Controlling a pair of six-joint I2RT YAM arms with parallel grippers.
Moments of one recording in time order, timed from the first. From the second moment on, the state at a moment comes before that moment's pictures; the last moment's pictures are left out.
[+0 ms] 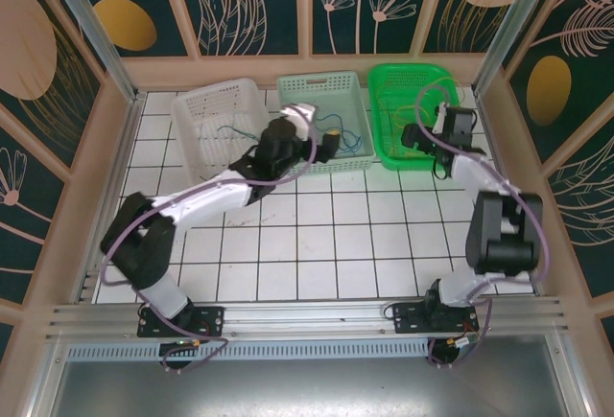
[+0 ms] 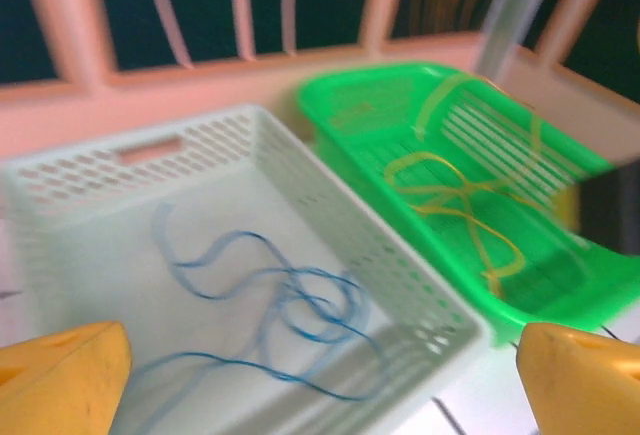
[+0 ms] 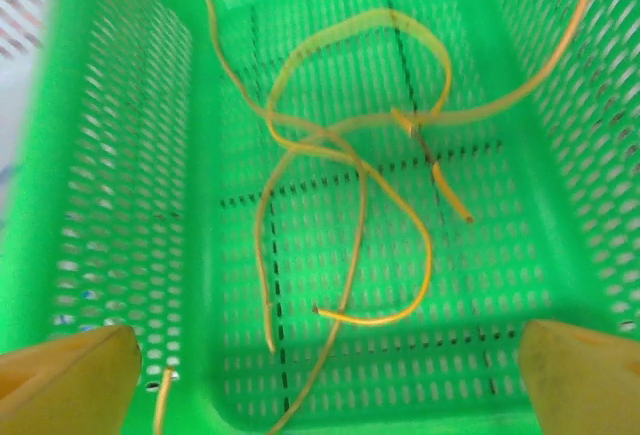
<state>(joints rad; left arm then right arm) -0.70 1.62 1.10 0.28 -0.16 -0.21 -0.05 1.54 0.94 -0.01 -0.14 0.17</state>
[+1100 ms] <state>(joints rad) -0.05 1.37 0.19 1.05 -0.21 -0.05 -0.01 1.53 0.21 1.13 0.00 0.08</state>
